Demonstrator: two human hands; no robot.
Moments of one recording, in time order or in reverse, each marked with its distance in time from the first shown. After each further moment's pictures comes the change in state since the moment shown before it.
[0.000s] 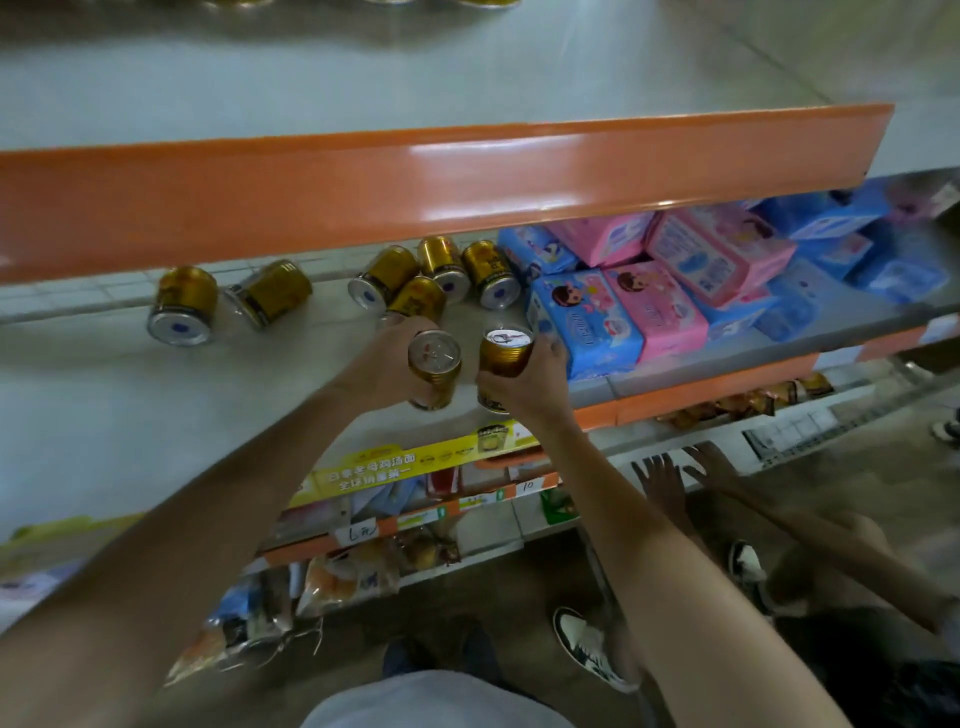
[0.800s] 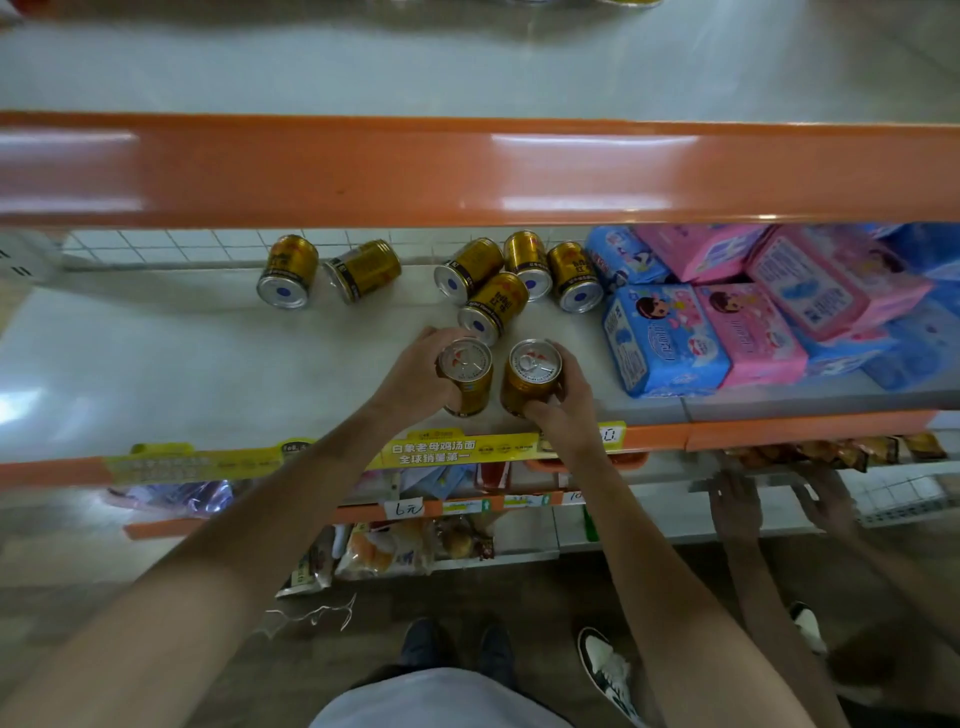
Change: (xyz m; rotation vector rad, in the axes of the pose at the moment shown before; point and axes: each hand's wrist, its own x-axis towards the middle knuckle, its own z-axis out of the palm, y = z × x) left_hand -0.057 -0.012 -0.003 -0.258 0.224 -0.275; right_hand -0.021 0.013 0.038 0.478 -0.244 -0.188
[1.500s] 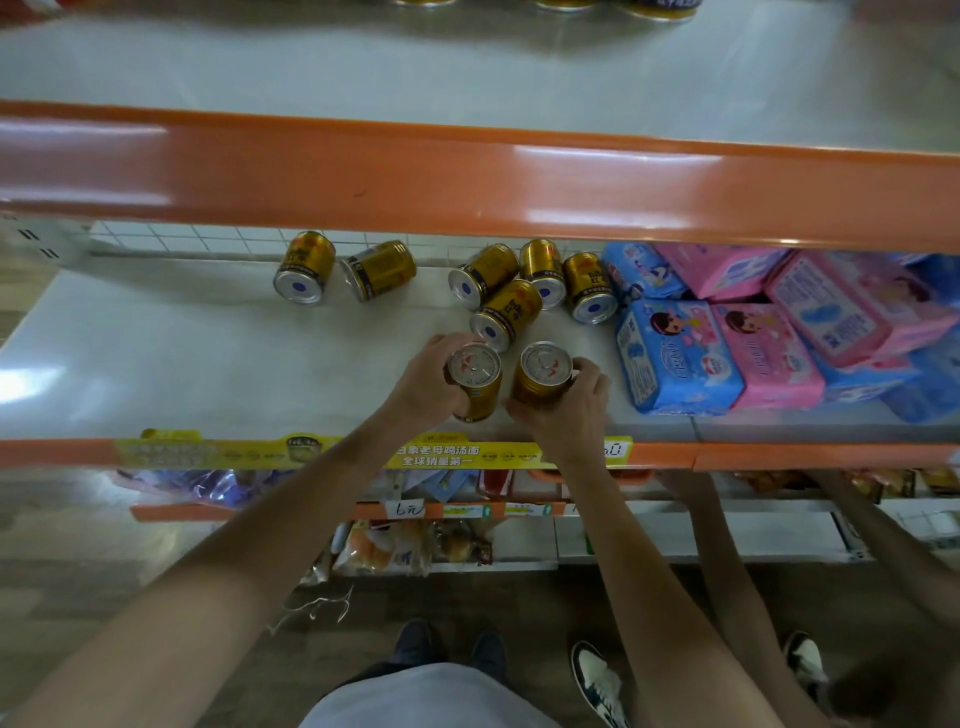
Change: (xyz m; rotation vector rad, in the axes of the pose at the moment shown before) left_hand -0.002 -0.008 0.010 -0.102 0.057 -0.014; right_hand 0.012 0.006 0.007 -0.500 0.173 -0.005
